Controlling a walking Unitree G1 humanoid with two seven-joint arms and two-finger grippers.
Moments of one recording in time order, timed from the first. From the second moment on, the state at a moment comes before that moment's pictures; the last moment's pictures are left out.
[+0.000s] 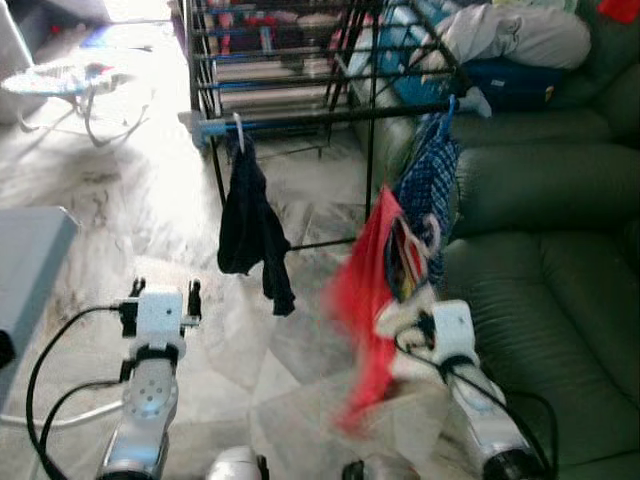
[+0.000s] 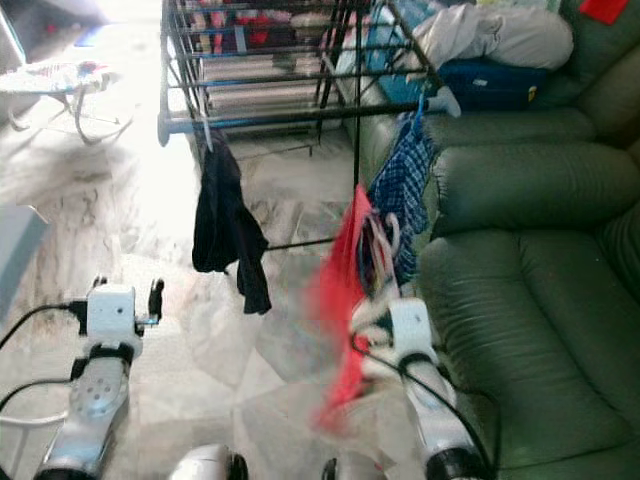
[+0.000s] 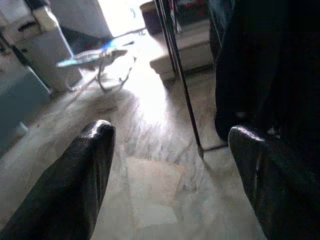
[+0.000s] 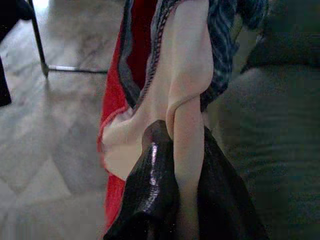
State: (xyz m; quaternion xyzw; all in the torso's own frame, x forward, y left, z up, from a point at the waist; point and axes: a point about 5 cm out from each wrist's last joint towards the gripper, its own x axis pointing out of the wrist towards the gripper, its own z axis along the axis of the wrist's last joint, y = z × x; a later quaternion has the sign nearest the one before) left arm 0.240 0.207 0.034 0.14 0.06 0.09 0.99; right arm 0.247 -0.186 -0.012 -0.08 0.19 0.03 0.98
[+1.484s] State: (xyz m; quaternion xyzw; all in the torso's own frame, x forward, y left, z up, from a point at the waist) left arm 0.260 0.165 0.038 0.07 0.05 0.00 1.00; right arm 0.268 -0.205 0.000 -0.08 0.20 -0.06 0.97
